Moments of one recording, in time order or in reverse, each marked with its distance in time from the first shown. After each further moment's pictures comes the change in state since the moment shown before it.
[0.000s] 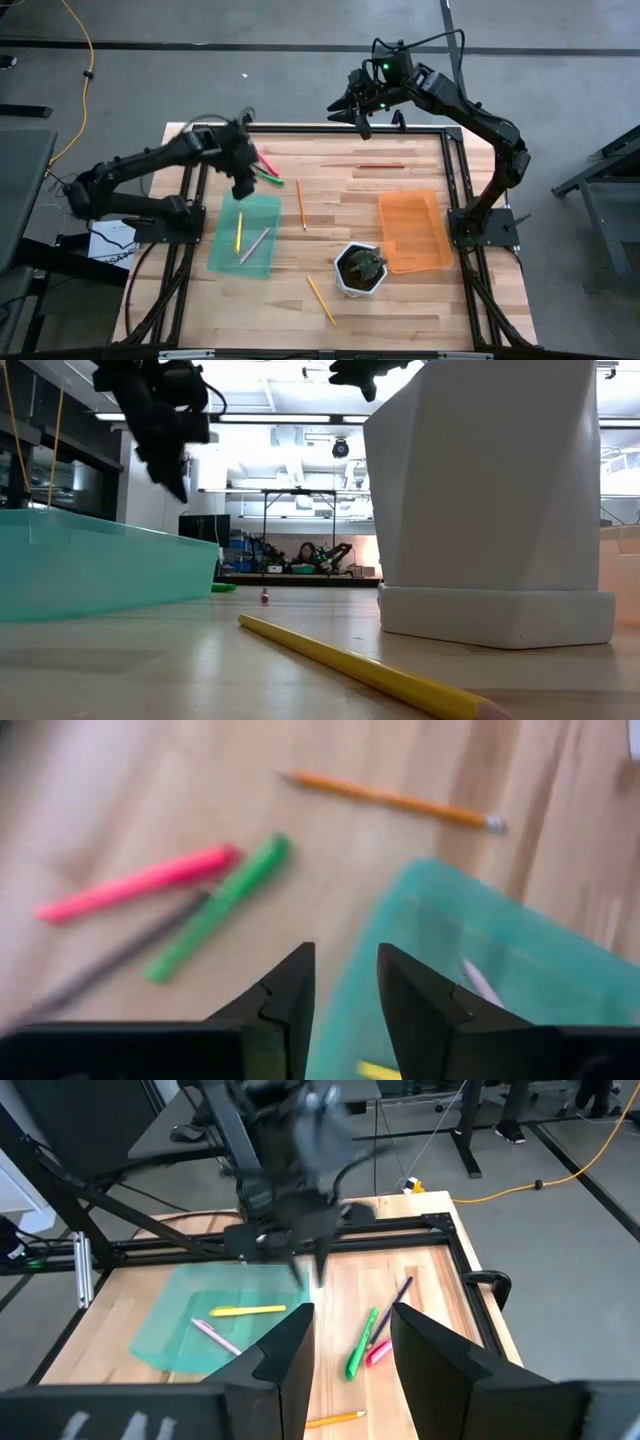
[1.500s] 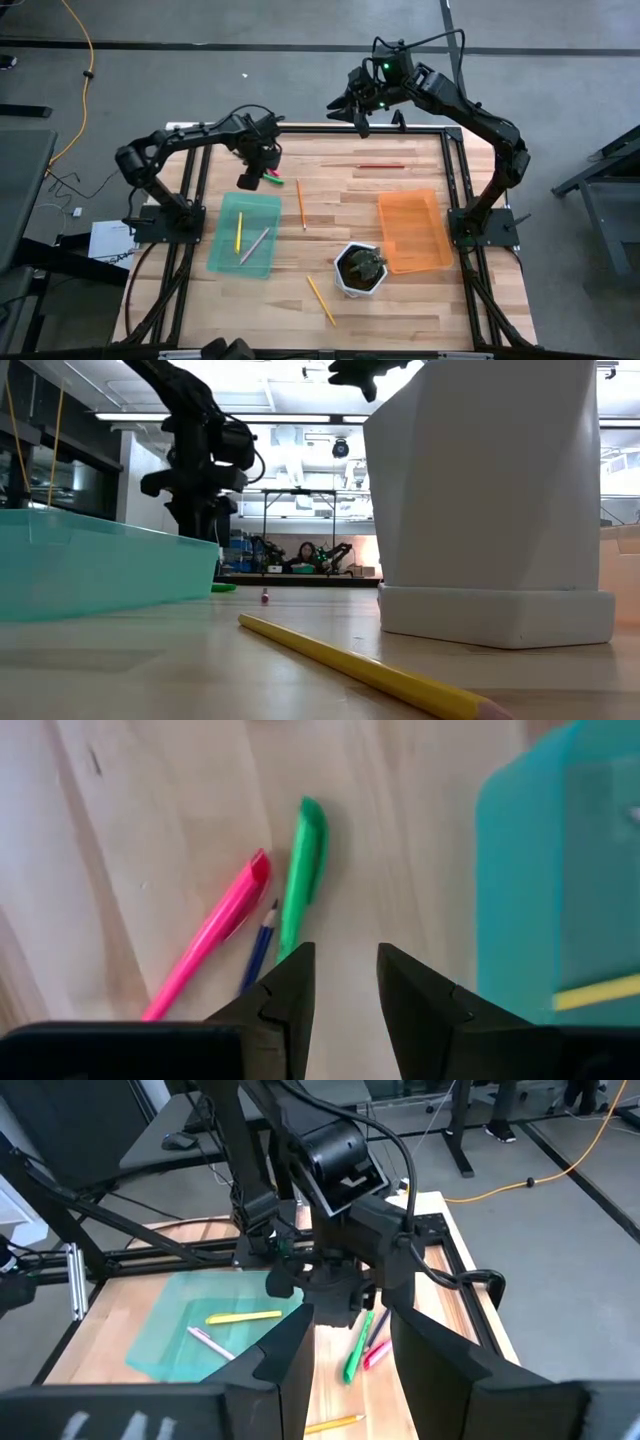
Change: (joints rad) left arm 0.037 0.487 0.204 -0.083 -0.087 0.662; right arm 0.000 0.000 0.000 0.015 0.018 0.033
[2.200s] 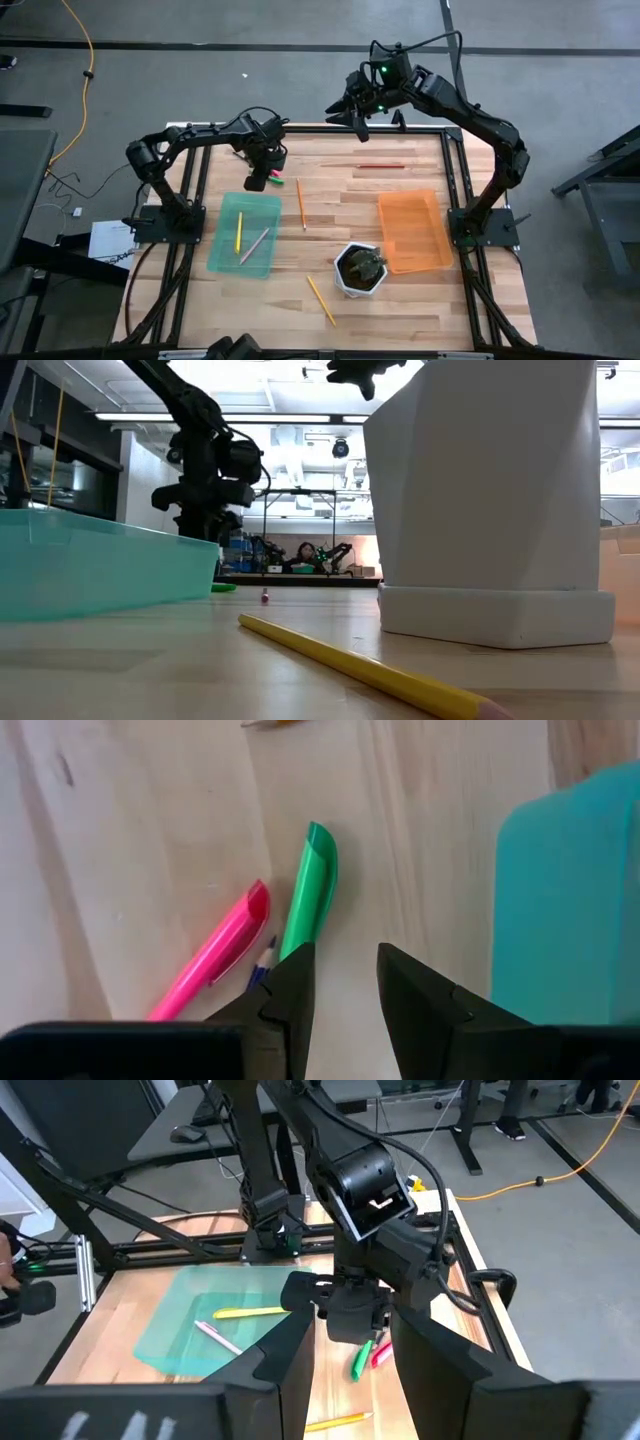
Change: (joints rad) left arm 0.000 0.090 -0.001 0.065 0.051 -0.045; right arm 0.026 0.000 0.000 -0.011 0.006 -0.009
